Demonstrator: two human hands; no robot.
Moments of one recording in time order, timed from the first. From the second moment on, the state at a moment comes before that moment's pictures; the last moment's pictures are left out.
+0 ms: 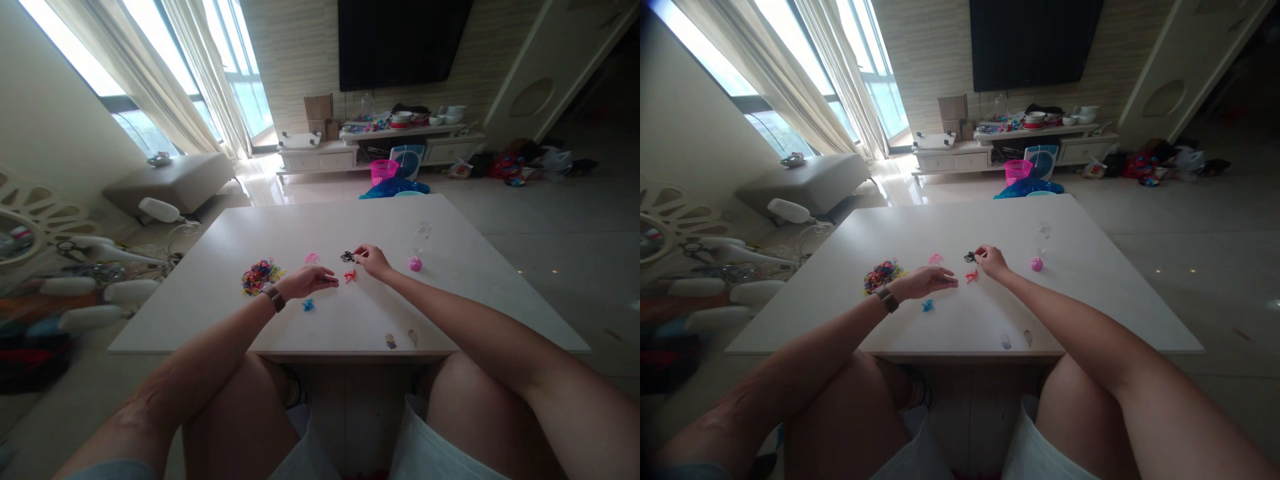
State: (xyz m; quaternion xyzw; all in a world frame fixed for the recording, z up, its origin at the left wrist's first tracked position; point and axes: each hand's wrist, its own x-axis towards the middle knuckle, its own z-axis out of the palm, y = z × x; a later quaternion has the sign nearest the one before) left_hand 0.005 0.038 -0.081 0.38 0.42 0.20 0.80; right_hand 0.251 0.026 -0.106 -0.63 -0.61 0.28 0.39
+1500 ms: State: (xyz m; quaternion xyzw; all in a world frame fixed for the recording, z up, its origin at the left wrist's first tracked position) left_hand 0.009 0.034 -0.073 0.39 0.41 0.19 0.81; right_hand 0.227 0.005 -0.099 -0.52 -0.68 0.34 0.40
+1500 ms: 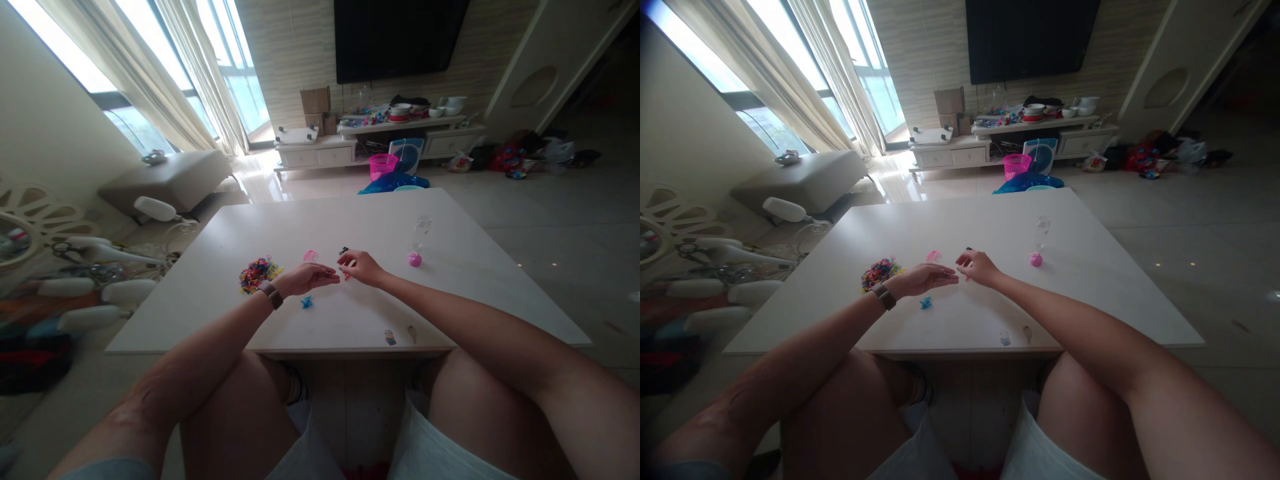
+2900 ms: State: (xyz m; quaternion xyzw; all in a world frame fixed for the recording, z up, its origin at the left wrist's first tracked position) left_hand 0.006 0.037 -0.081 0.44 0.41 0.21 0.77; right_hand 0.213 -0.007 -0.094 -0.51 -0.75 0.28 0.32
